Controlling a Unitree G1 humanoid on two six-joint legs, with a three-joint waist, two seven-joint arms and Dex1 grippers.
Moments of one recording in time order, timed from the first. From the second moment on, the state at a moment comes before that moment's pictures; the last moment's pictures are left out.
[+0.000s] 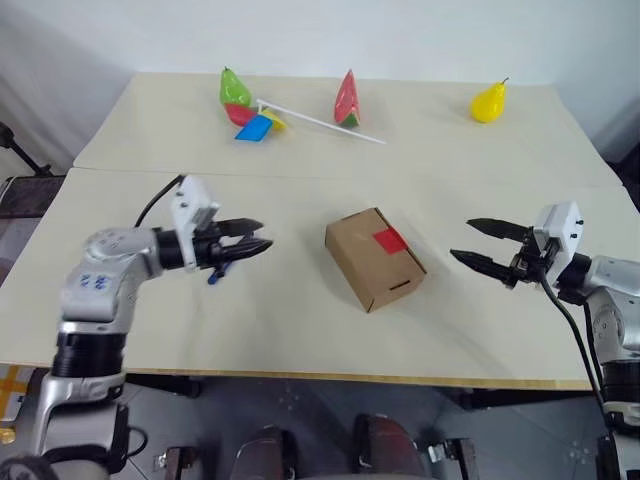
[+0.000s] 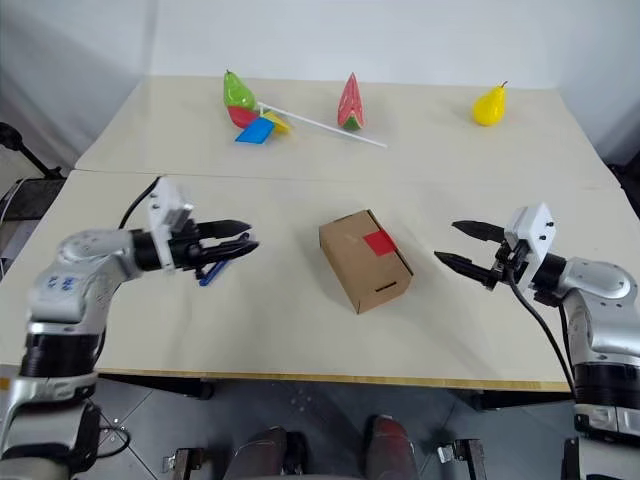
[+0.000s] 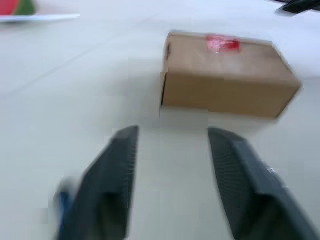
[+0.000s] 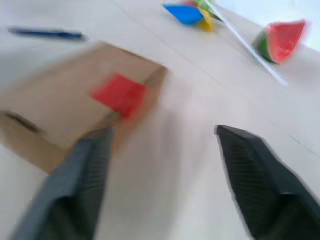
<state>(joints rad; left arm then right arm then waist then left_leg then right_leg) -0.29 0.72 0.32 0.02 -0.37 0.38 -1.05 -0.25 -0.79 -0.25 0.01 0.55 0.17 1.23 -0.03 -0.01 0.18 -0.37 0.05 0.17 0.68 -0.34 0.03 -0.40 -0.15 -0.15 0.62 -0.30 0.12</state>
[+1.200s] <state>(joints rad) -0.29 0.59 0.17 0.09 -0.30 0.40 -0.65 0.06 -0.70 -0.28 -0.45 0.72 0.19 1.16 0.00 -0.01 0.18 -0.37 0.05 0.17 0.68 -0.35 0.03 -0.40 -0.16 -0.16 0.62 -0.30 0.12</state>
